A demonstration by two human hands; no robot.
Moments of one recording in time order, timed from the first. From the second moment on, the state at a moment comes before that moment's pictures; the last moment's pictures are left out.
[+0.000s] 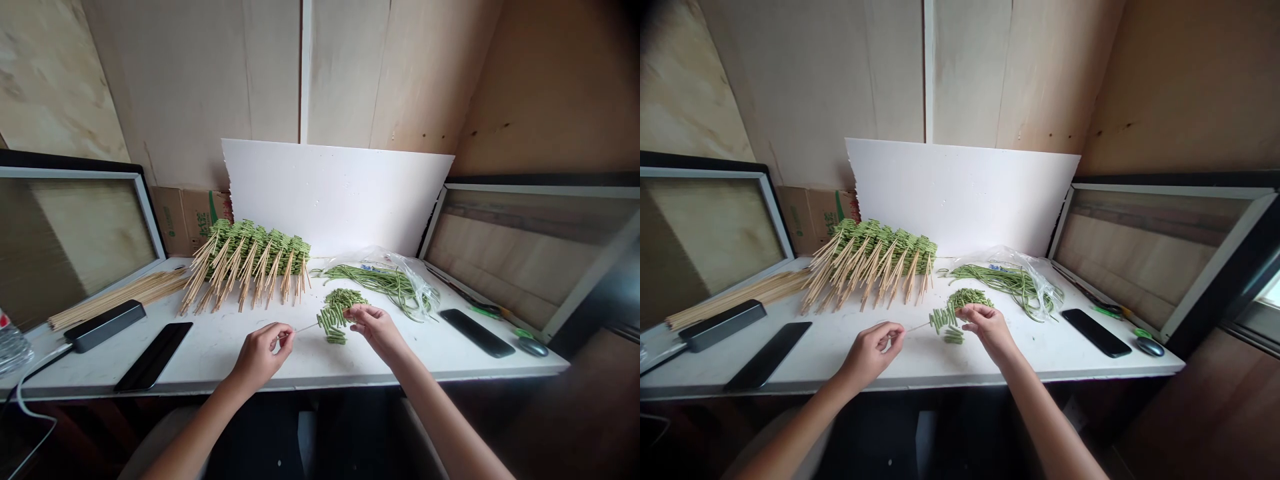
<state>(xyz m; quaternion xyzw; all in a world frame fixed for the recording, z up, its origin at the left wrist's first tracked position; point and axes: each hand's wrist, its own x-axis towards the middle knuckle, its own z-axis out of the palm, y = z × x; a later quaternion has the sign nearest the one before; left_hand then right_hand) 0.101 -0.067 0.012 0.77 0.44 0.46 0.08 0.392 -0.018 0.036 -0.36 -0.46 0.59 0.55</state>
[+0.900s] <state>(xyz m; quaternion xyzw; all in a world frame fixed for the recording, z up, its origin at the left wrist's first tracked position) 0.115 -0.071 0.000 0.76 0.40 0.52 0.01 0.361 -0.036 0.036 -0.39 -0.39 0.50 0.67</state>
